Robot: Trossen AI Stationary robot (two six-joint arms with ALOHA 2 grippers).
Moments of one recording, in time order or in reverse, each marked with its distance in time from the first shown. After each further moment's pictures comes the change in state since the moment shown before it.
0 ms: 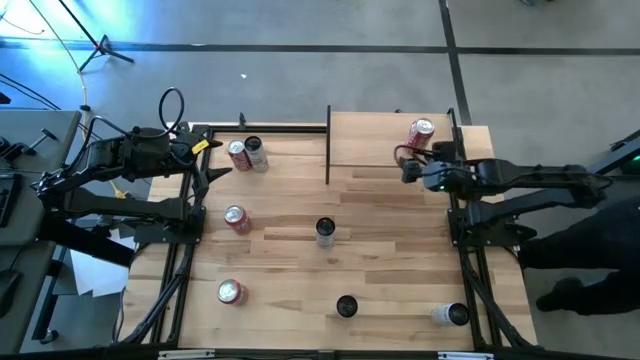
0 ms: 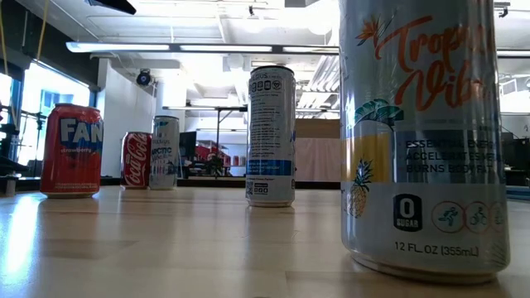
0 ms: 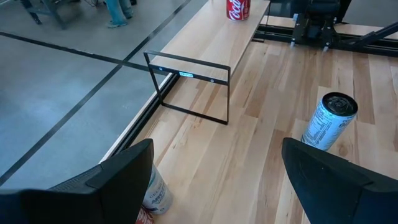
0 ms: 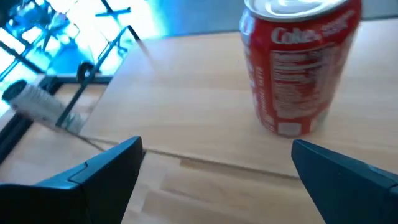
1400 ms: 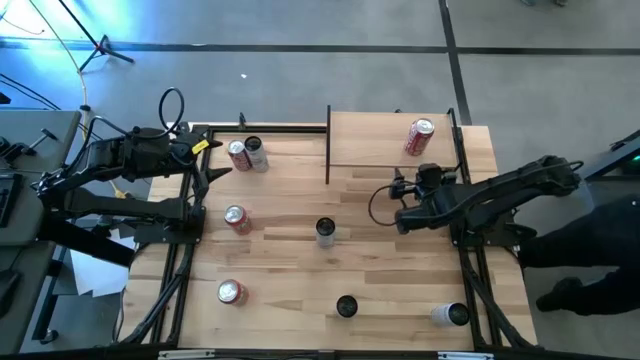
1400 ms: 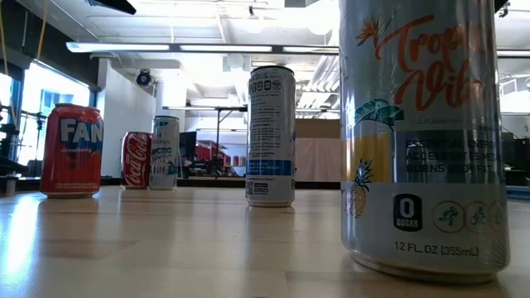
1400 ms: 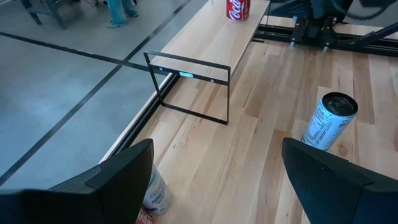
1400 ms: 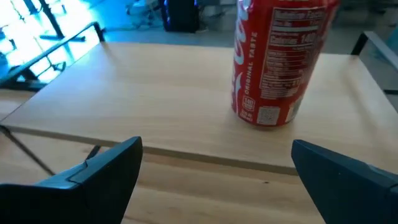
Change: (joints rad) left arm 0.000 0.000 0.000 0.000 0.000 0.000; right arm 0.227 0.349 0.000 -0.356 0.341 0.531
